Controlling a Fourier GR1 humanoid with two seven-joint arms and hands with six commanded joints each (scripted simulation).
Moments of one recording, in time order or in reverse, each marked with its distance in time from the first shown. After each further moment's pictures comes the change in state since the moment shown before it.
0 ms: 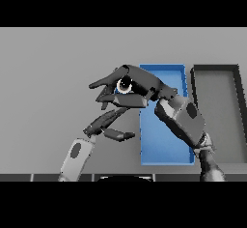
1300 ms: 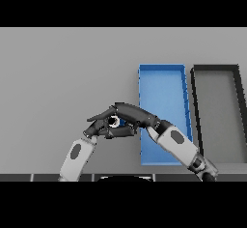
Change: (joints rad) left arm 0.004 0.005 -0.029 -0.038 0.059 0.059 -0.157; right arm 0.388 0.021 0.291 -0.076 0.426 0.159 -0.183
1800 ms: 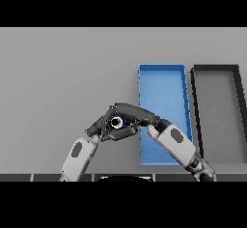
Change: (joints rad) left arm -0.012 -0.018 0.004 0.037 0.089 -0.029 0.039; right arm 0.013 0.039 -0.041 0.018 -0.005 0.095 0.061
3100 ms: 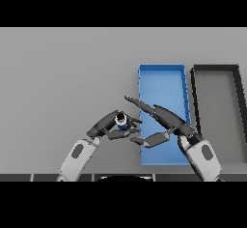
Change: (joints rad) left arm -0.018 0.064 -0.084 -0.009 -0.026 0.127 -0.036; right arm 0.293 -0.164 -0.170 -0.242 0.013 -0.018 0.005
